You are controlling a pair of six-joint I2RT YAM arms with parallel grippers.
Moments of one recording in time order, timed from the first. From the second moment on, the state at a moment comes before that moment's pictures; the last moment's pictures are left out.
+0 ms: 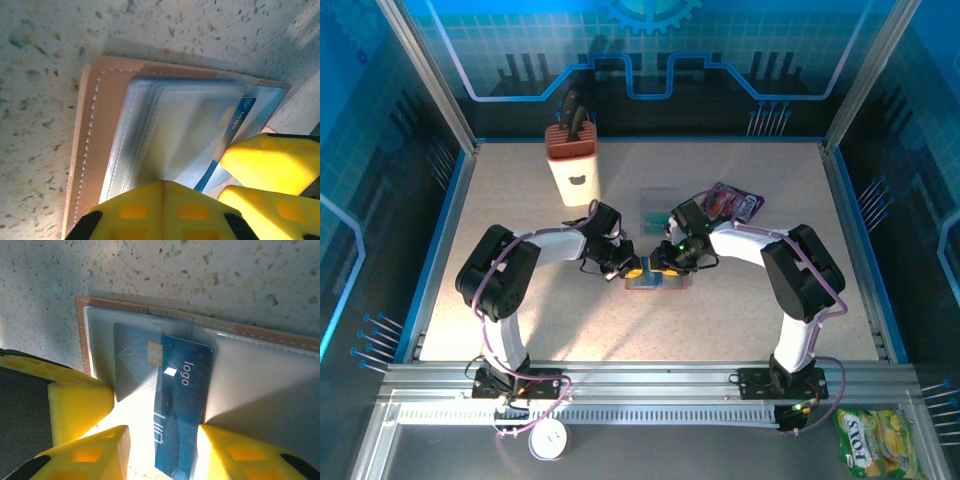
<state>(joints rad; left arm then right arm) -0.46 1.85 1.01 -0.32 0.60 -0.97 0.54 1.84 1.07 -0.41 -0.49 0.62</state>
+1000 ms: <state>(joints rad) -0.46 1.85 1.01 -0.32 0.60 -0.97 0.51 1.85 1.03 -0.31 -0.57 0.69</state>
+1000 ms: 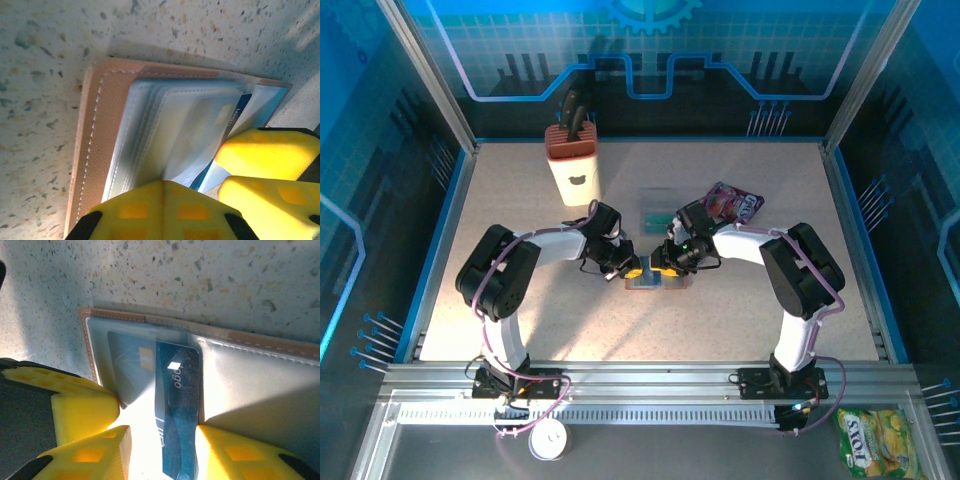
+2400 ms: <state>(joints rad) -0.46 1.85 1.01 -0.32 0.60 -0.97 0.50 1.85 0.98 -0.22 -0.61 0.75</state>
